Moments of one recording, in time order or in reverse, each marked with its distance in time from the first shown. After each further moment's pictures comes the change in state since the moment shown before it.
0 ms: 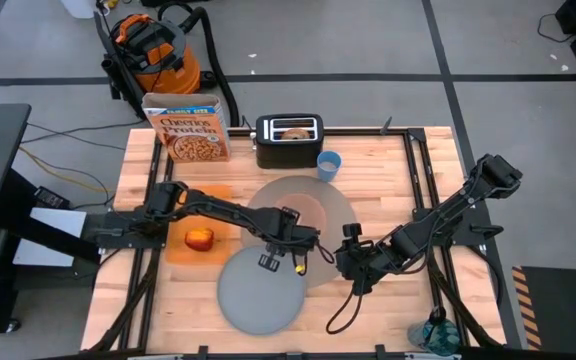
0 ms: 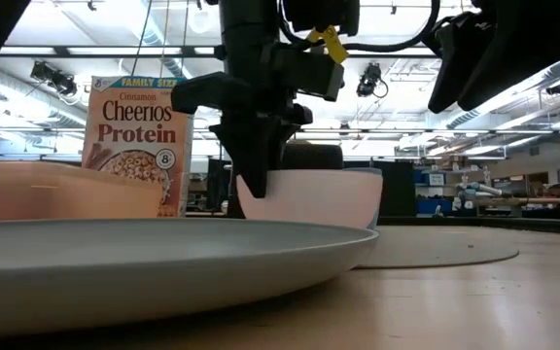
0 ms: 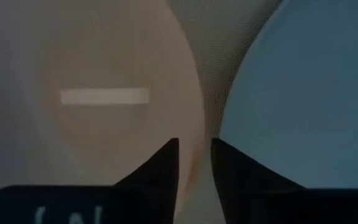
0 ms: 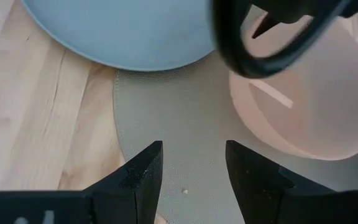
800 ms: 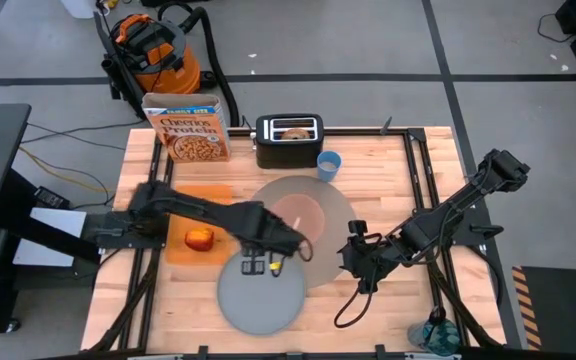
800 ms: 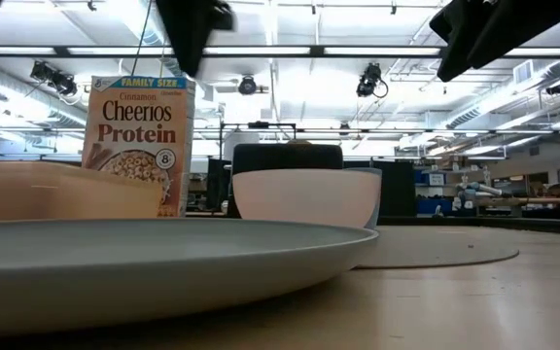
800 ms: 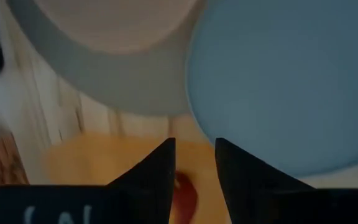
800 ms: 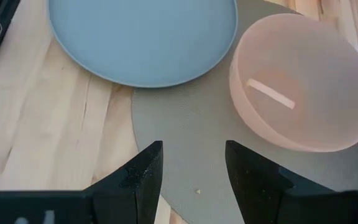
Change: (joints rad) left arm -0.110 -0.160 0.229 -0.565 0.000 -0.569; right arm 0.001 -0.098 0.000 -0.016 -0.041 0.058
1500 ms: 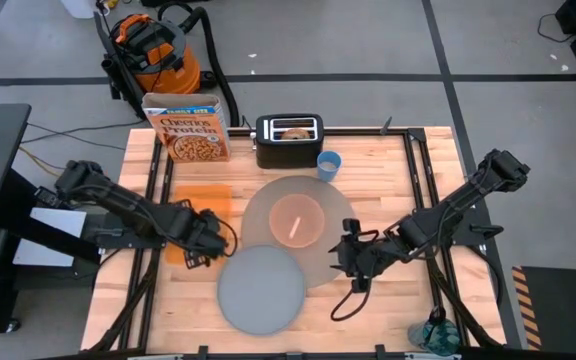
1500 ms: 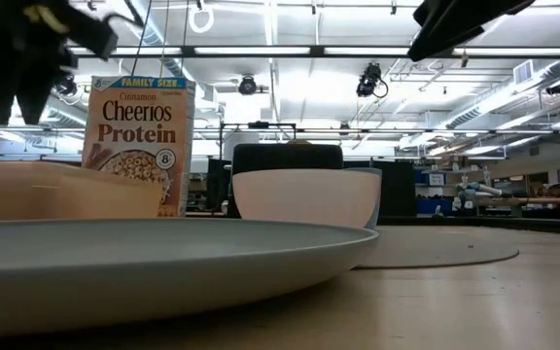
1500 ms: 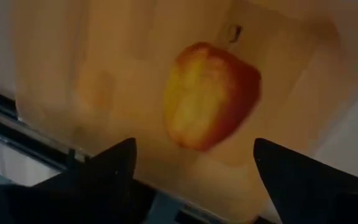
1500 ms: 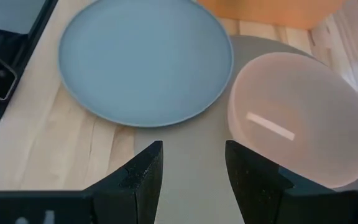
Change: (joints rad) left arm -0.111 -0.589 -0.902 0.198 -0.018 -0.418; right arm -0.038 0.001 0.000 0.137 0.000 -0.039
